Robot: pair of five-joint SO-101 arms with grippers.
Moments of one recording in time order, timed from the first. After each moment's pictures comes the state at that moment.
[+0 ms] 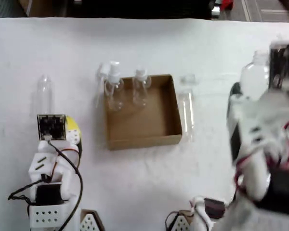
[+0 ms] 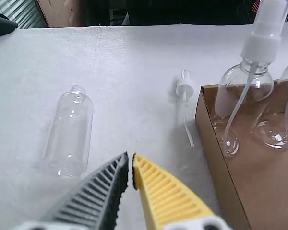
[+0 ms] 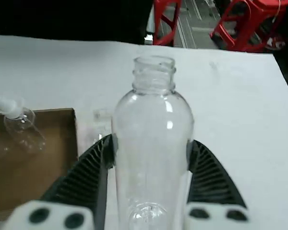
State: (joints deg) left arm -9.0 -97.5 92.5 41.5 -0.7; right arm 8.7 -45.4 -12.8 94.5 11.0
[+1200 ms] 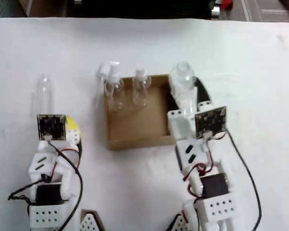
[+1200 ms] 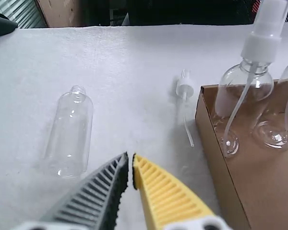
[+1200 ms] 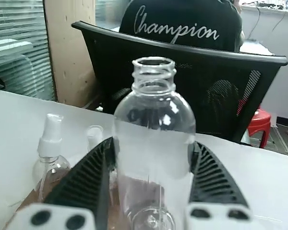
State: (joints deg) left arm -9.0 -97.5 92.5 41.5 -0.7; right arm -16.4 -78.5 75.6 11.7 6.7
